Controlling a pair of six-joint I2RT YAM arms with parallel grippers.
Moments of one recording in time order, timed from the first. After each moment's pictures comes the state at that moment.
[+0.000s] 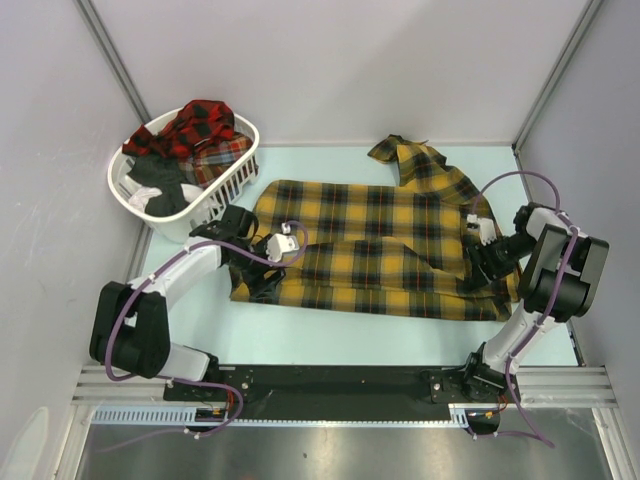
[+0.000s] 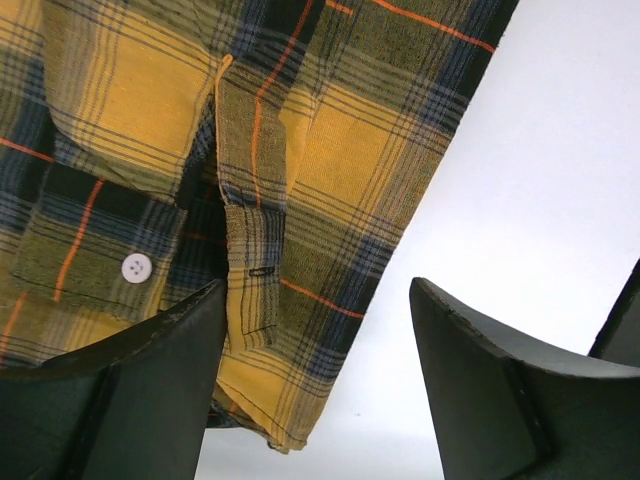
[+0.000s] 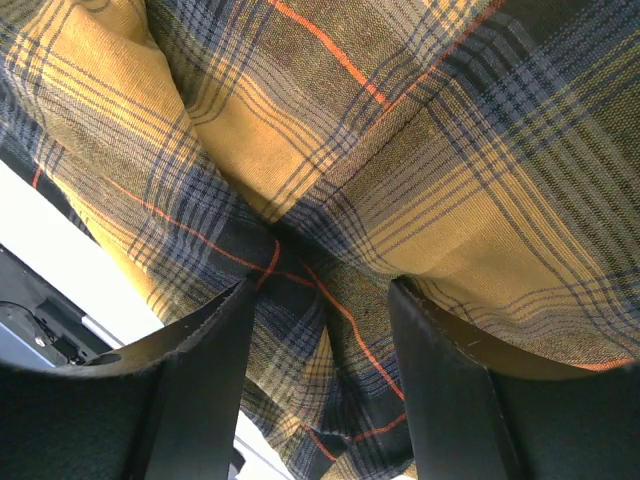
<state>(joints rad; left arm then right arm) -0.30 1.41 0.89 -0.72 0.53 0.84 -0.39 1.82 1.16 -1.05 -0.48 -0.95</state>
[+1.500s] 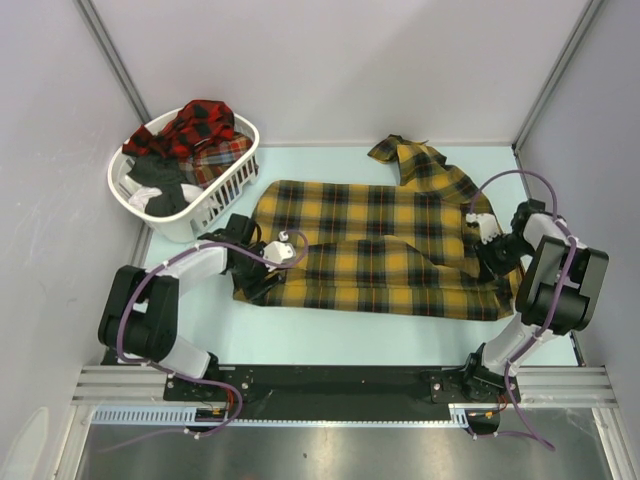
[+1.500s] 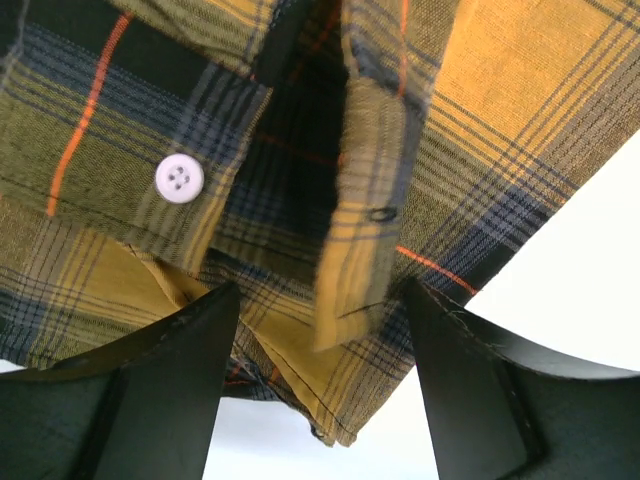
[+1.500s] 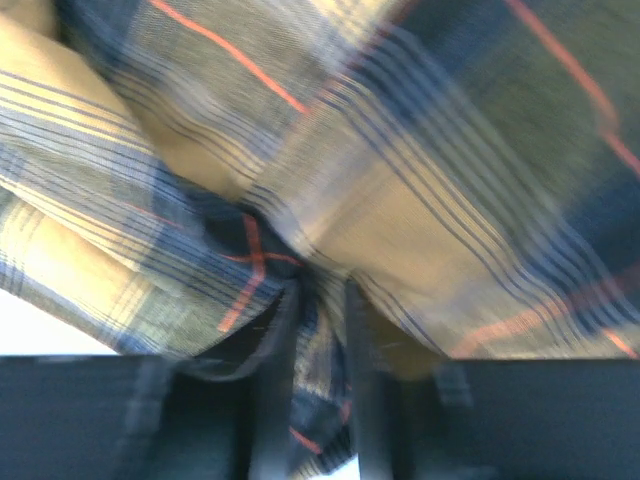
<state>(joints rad) -0.28 1.51 0.80 -0.58 0.29 0.79 -0.36 1.71 1.06 -0.84 -0.35 -0.92</state>
